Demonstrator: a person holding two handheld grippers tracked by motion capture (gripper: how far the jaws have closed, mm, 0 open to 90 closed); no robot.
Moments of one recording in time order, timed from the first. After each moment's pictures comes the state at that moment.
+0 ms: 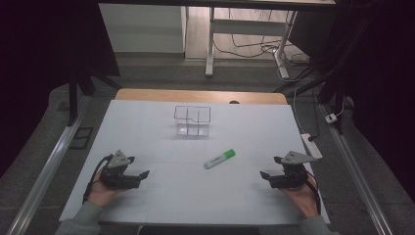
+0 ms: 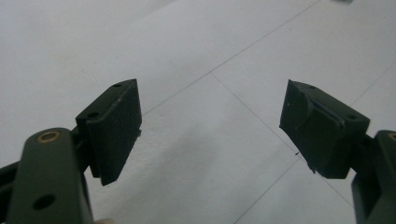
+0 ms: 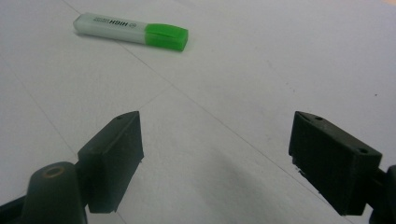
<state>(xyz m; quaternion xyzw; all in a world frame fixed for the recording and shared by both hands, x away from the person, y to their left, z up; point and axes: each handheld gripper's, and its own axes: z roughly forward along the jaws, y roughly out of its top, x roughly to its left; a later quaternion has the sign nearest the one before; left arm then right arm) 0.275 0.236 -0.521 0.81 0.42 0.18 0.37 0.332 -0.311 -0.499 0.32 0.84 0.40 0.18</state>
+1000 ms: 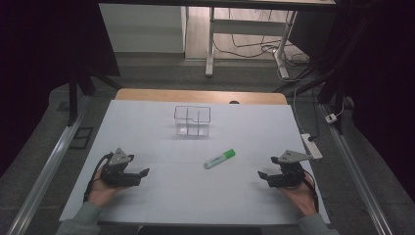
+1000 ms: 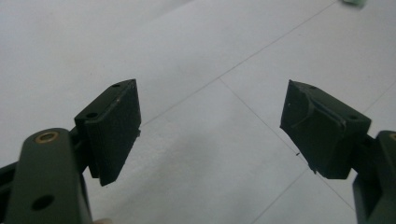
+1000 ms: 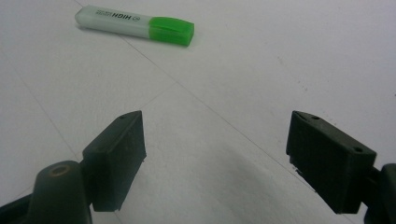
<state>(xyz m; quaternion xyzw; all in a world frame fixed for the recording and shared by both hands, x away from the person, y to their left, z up) 0.282 0.235 -0.519 0.81 0.42 0.18 0.37 0.338 -0.306 -0.502 0.31 0.85 0.39 0.17</state>
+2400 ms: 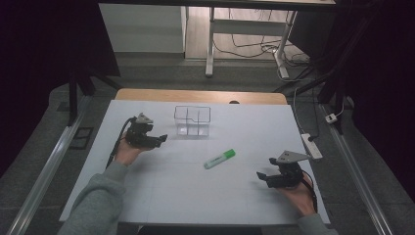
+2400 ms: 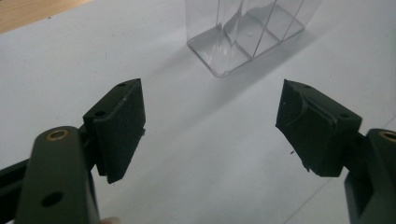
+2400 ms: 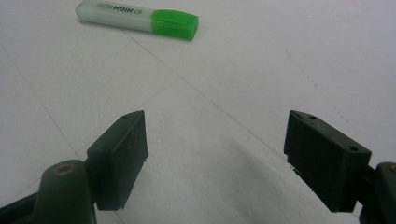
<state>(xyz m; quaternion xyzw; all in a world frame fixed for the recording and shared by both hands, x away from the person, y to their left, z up) 0.402 0.196 -0.490 0.80 0.45 0.17 0.36 0.339 -0.304 -0.507 0.32 0.85 0.39 0.16</state>
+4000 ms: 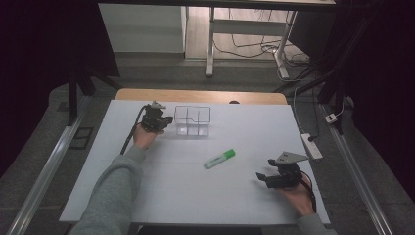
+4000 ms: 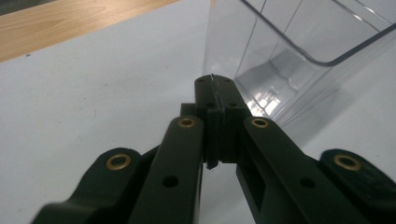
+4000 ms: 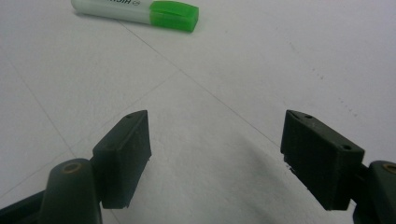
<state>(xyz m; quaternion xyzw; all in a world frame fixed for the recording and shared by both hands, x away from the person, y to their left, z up) 0.466 0.170 -0.501 0.79 0.46 0.16 0.37 0.340 -0.303 -0.513 0.32 0.85 0.38 0.16</state>
